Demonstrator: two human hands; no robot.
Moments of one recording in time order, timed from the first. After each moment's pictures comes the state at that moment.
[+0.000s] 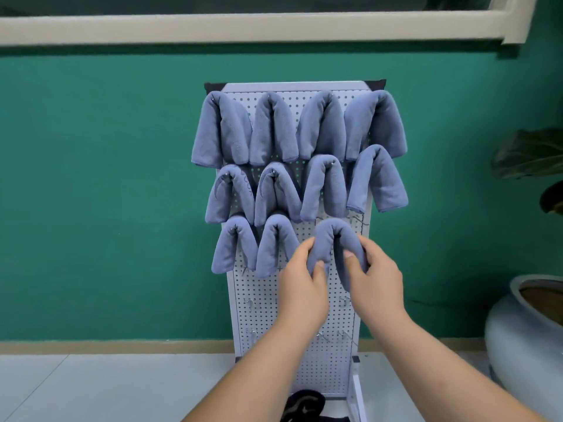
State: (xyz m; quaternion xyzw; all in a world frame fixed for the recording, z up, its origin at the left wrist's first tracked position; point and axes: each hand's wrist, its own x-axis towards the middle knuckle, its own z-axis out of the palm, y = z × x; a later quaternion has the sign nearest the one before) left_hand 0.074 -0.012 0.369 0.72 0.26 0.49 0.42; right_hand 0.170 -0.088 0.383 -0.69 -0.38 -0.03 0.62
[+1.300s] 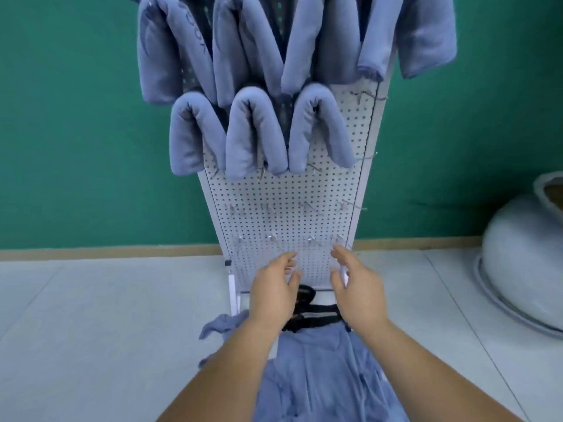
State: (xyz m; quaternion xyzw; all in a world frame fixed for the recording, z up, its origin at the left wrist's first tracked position) left_hand 0.072 0.030 0.123 0.79 0.40 0.29 0.35; right_hand 0.216 -0.085 0.129 -0.80 -0.43 0.03 0.41
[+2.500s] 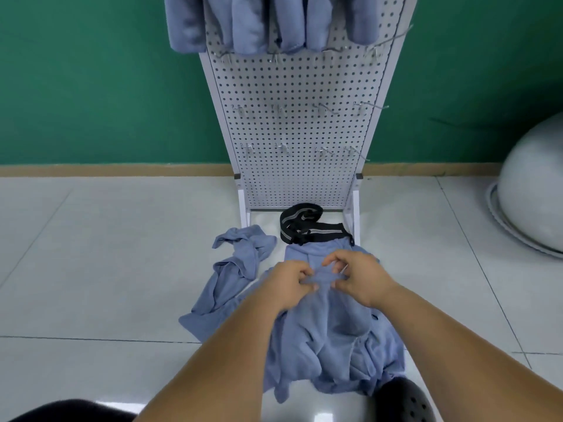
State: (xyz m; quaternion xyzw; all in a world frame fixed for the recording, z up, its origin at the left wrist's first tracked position) left_hand -0.004 -0.064 0.005 0.81 0.39 -0.01 0.43; right_hand 0.176 -0.179 0.039 -0.78 -0.51 0.31 0.19
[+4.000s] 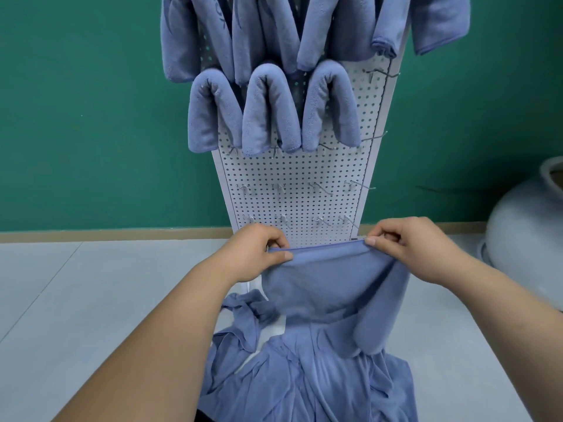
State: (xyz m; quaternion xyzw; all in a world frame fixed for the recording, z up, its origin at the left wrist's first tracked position) left_hand 0.000 0.065 0.214 0.90 0.29 0.11 0.31; right_hand 0.267 -0.143 0.238 -0.76 -0.58 0.09 0.27
